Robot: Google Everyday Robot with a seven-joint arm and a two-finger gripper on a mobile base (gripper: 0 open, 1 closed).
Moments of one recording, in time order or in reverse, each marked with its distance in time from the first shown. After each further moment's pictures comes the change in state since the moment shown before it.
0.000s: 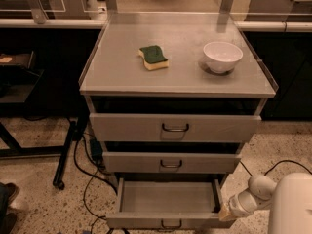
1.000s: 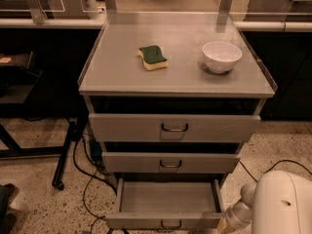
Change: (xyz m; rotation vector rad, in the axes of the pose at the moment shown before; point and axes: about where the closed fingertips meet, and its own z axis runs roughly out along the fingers) arm 0.040 -0.023 0.050 0.052 0.124 0.068
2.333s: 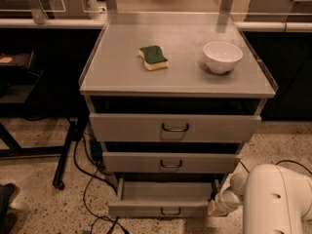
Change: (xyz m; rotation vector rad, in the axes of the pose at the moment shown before) arm -0.080 0.037 -0.004 0.006 -0.155 0.027
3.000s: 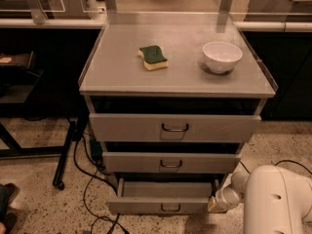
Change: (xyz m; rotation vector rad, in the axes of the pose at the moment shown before) arm -0.015 0.001 -0.004 -0.015 -0.029 0.026
